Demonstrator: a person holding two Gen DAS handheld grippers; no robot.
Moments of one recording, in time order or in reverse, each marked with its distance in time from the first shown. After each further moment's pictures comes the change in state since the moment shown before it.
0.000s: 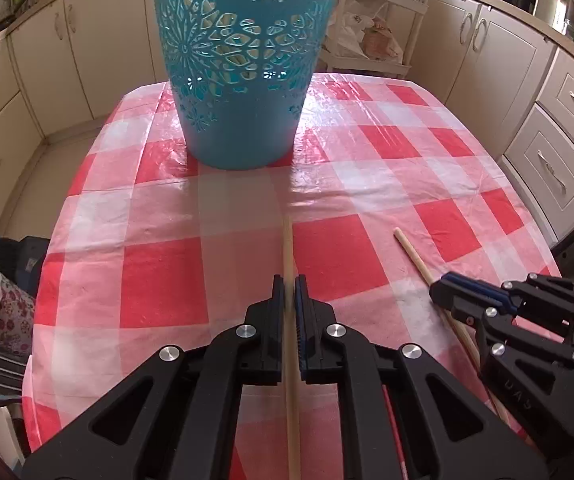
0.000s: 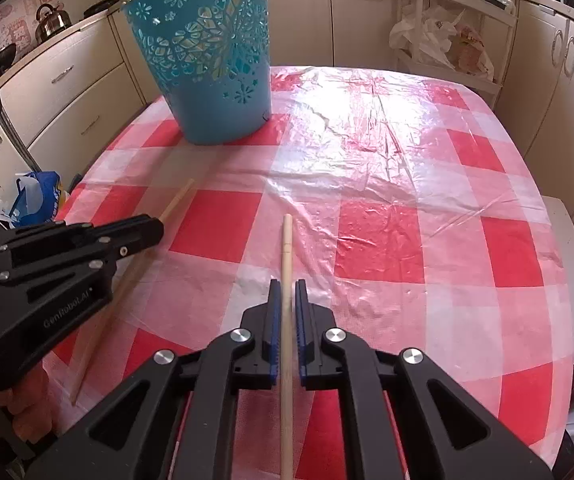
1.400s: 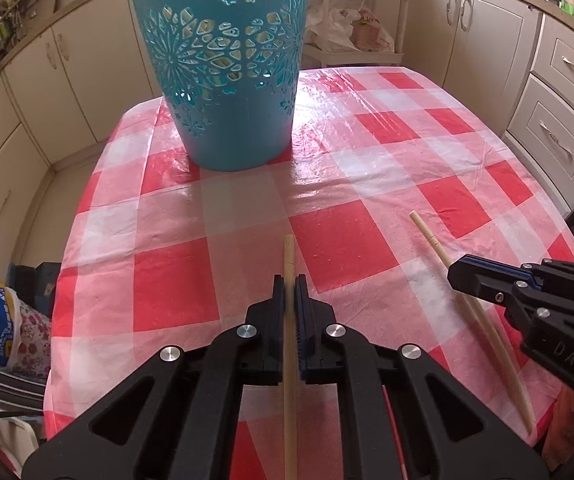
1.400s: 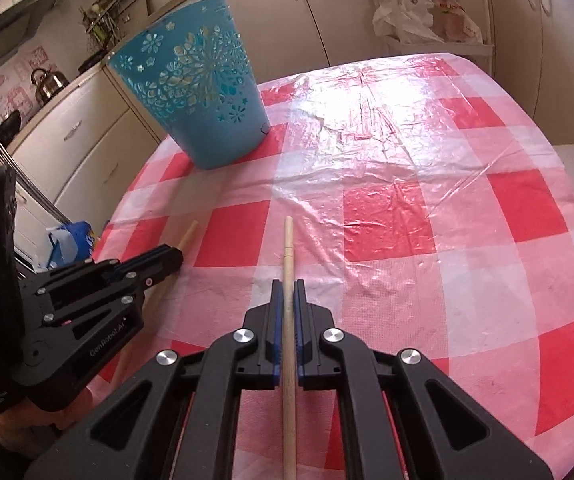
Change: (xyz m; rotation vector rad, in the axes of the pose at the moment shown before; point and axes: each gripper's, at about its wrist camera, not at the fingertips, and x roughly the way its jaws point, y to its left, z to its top) left arm -0.006 -0.007 -0.010 0.108 -0.025 0.059; right arm -0.011 -0.023 -0.014 0.220 -0.067 0.181
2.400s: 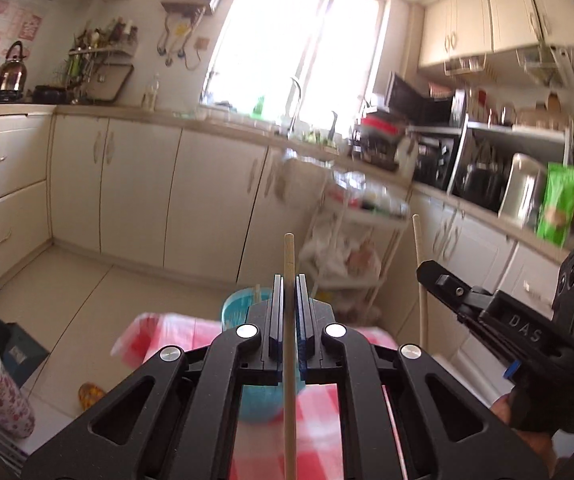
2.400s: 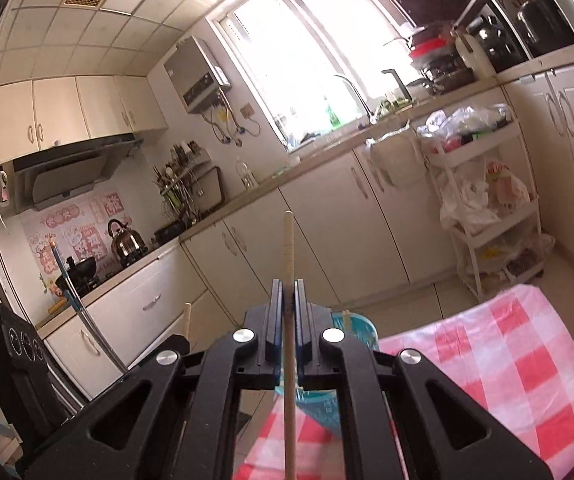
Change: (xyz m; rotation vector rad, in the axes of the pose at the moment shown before) left arm -0.177 0.086 0.121 -0.286 -0.666 -0.124; right arm -0.120 0.093 0.159 -0.001 -0.665 0.242
